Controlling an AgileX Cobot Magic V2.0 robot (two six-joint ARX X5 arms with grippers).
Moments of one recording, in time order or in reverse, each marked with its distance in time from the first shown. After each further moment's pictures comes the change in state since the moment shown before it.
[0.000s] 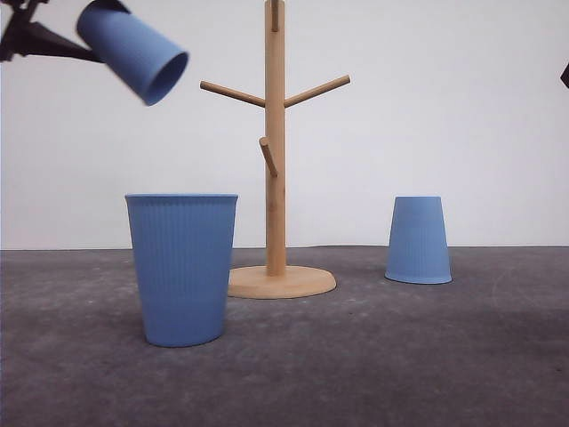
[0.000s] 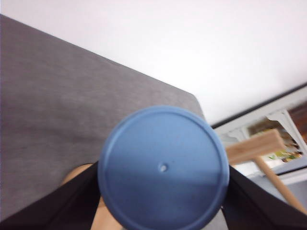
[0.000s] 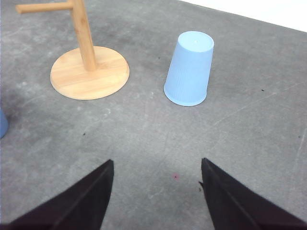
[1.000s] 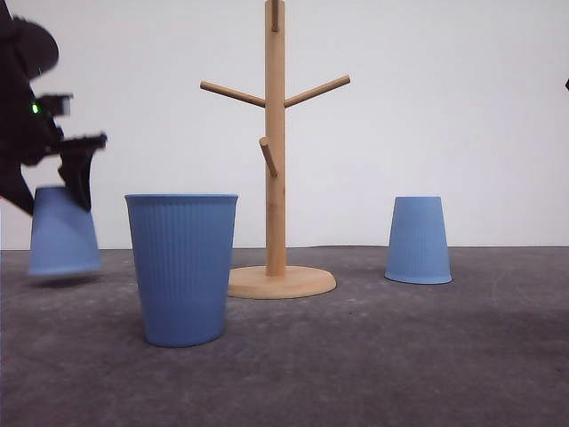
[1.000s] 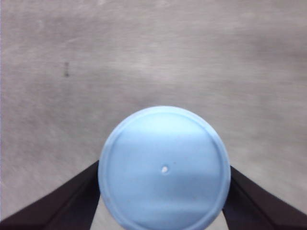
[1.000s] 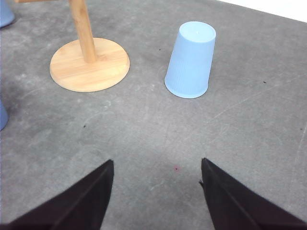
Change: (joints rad) left_arx -0.039 0.269 0.000 -0.246 -0.677 0.500; right_arx 0.000 0.000 0.000 -0.029 0.002 -0.009
